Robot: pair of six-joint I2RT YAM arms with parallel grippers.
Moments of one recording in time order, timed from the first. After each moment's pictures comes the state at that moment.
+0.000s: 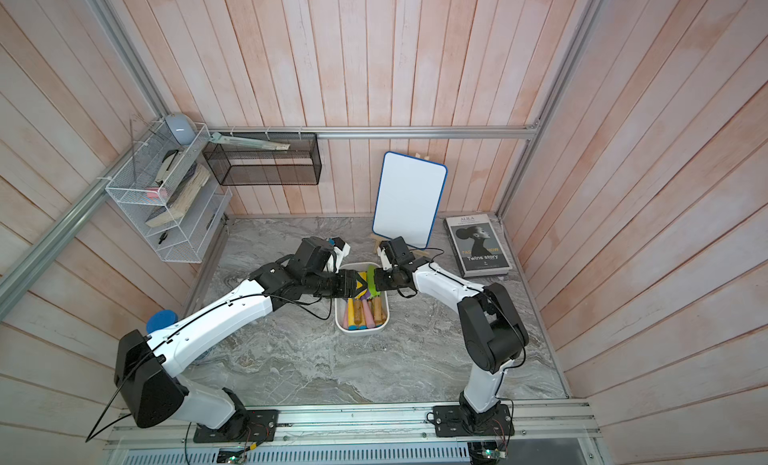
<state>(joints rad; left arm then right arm) -0.73 1.49 1.31 -0.60 0.26 -0.61 0.55 1.77 1.21 -0.41 -0.18 0.34</state>
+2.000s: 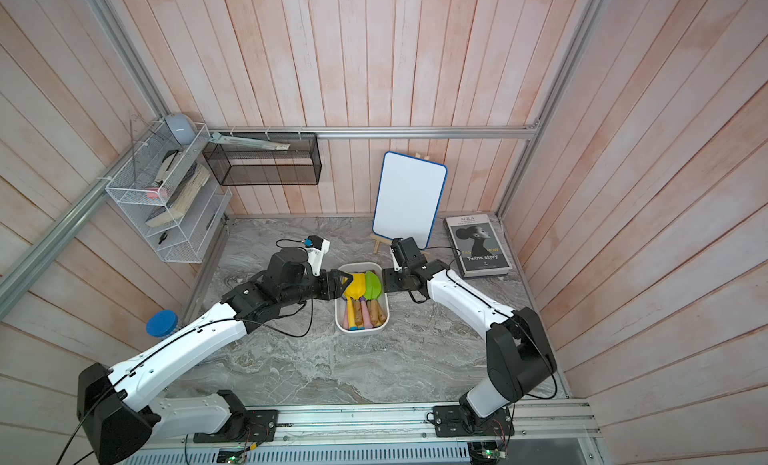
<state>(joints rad) -0.68 1.23 1.07 -0.38 0.09 -0.54 0.53 1.52 1.12 -0.54 0.02 0.33</state>
